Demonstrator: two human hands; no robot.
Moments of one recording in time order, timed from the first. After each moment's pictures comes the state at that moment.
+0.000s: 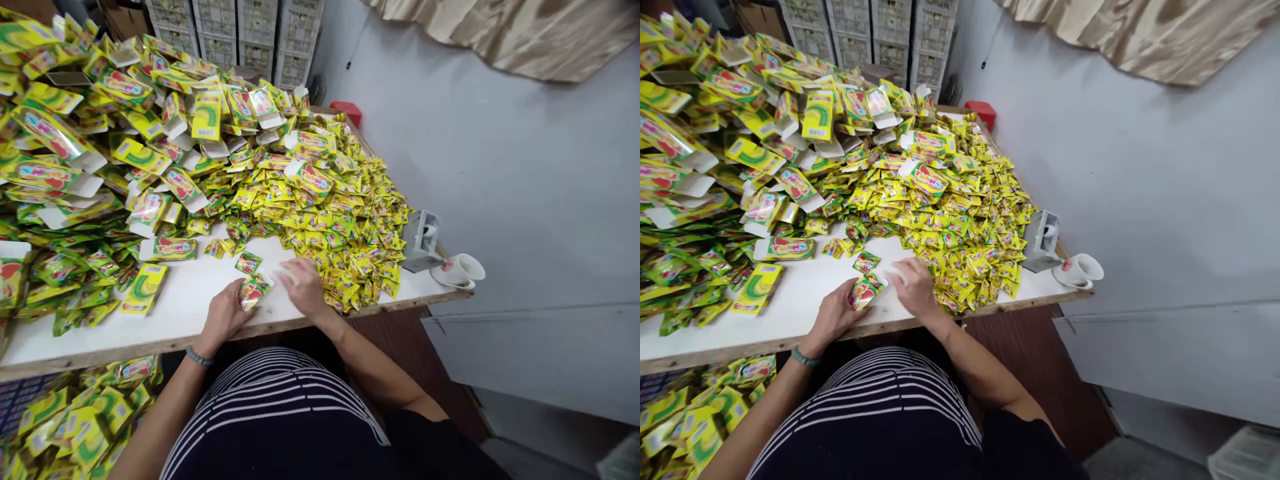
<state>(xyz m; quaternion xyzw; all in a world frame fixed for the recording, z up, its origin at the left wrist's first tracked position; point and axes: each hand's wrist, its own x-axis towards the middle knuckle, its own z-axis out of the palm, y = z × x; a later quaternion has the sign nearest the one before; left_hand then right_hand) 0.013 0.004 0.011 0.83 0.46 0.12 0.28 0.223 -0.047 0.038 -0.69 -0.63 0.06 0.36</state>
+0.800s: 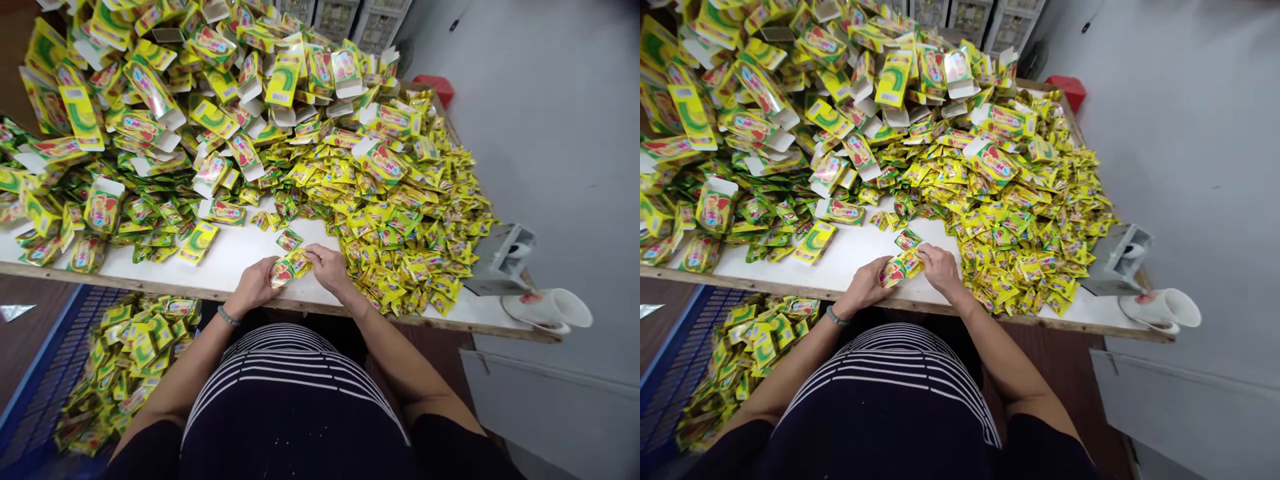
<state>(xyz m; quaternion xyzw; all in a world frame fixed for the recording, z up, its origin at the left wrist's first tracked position) -0.005 -0.010 0.013 0.82 0.47 0.11 0.30 0.212 -0.025 0.016 -0.63 -0.66 0.22 0.35</state>
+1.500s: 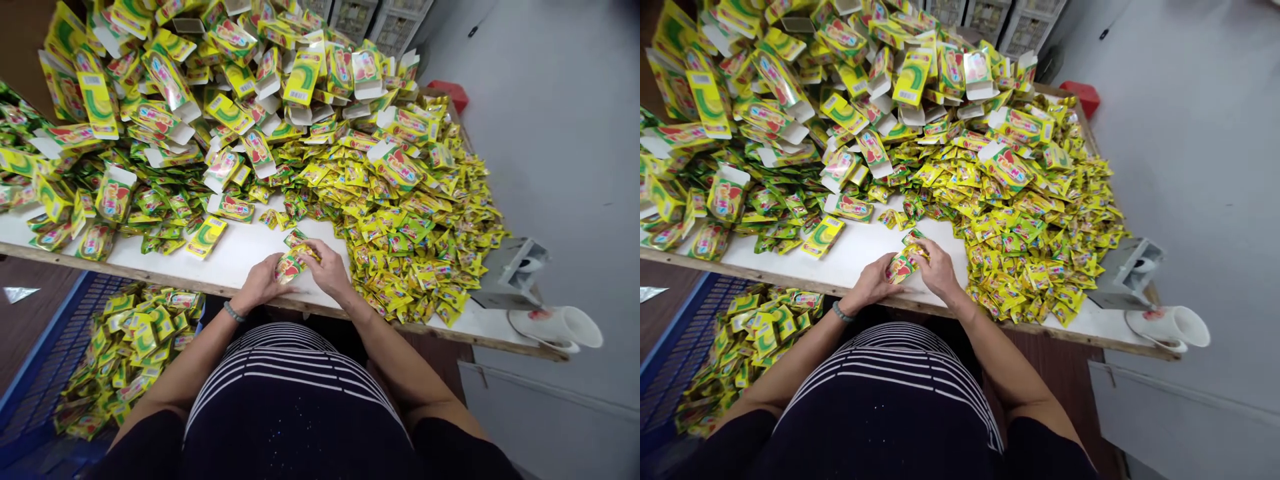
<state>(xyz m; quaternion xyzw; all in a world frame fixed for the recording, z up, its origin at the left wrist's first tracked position) -0.006 -0.008 0.006 0.77 0.48 0.17 0.38 0.186 -0.021 0.028 -0.58 -0.64 0.29 0.41</state>
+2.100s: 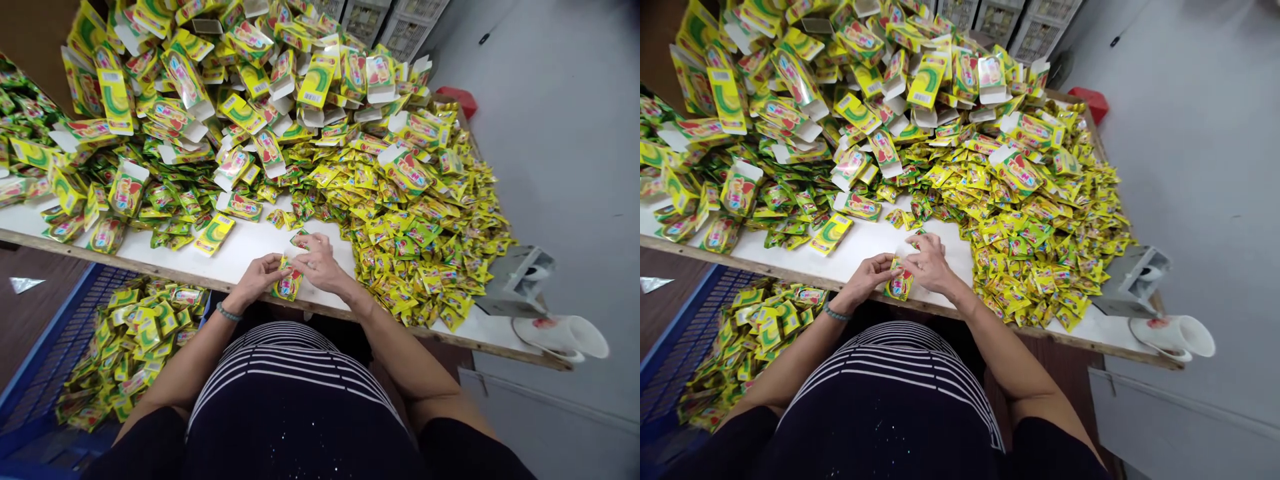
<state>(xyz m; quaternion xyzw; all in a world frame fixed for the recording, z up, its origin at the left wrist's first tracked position) -0.019 -0.014 0.020 0.42 0.35 0.34 0.77 0.174 -0.011 0.034 -0.52 -0.79 0.22 0.24</state>
